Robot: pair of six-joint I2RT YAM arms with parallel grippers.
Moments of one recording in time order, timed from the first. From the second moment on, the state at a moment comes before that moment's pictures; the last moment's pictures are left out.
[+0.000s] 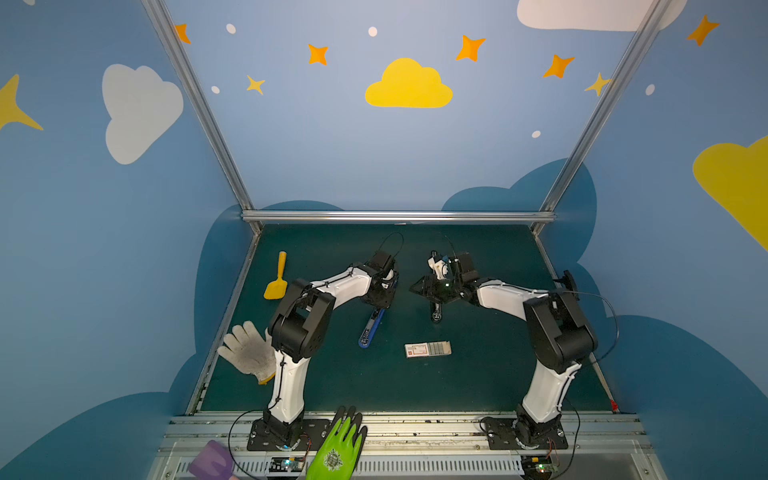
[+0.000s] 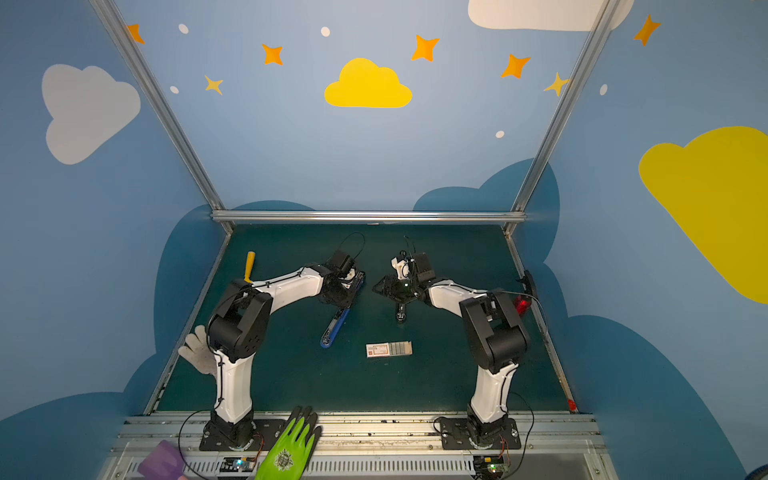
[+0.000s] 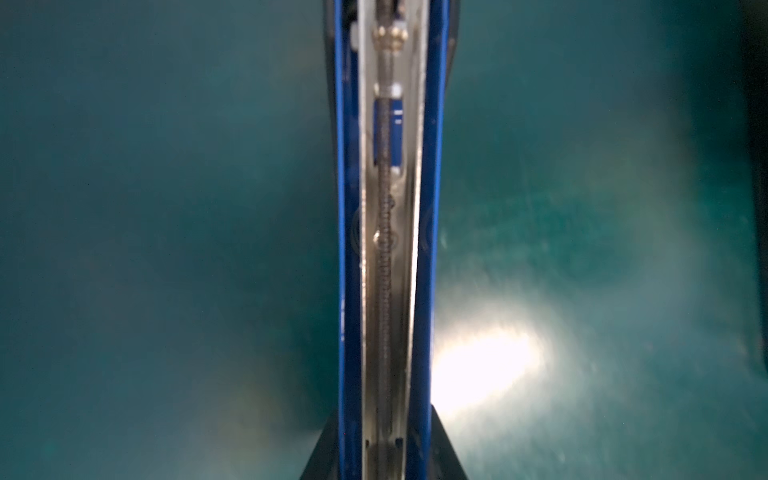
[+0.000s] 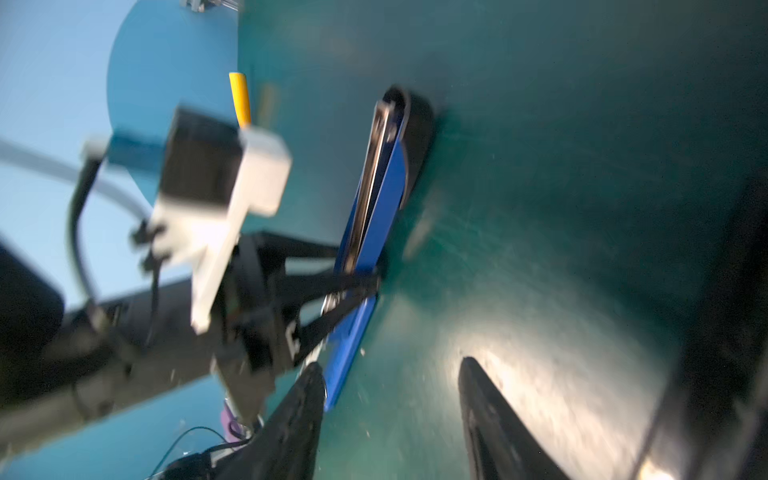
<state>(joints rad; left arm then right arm) -0.53 2.01 1.37 -0.55 0.04 -0.18 0.44 1.91 1.11 0.01 -0.65 0.70</state>
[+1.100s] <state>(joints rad) -0.59 1.91 1.23 -0.35 0.05 -0.21 0.43 2.23 1.36 0.32 -0.83 0.97</state>
